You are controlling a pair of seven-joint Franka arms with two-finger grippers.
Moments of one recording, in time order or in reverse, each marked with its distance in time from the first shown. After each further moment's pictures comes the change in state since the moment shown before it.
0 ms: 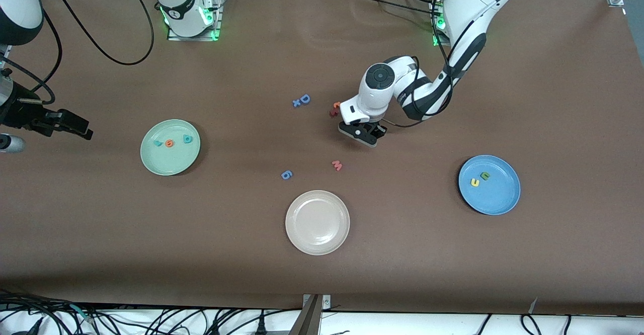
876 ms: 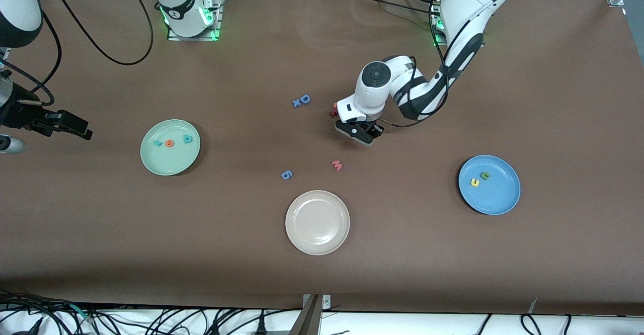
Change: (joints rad) left arm -0.016 0.009 0.000 0.014 0.032 0.001 -0.009; right arm -0.004 0.003 -0.002 -0.005 0.000 0.000 0.001
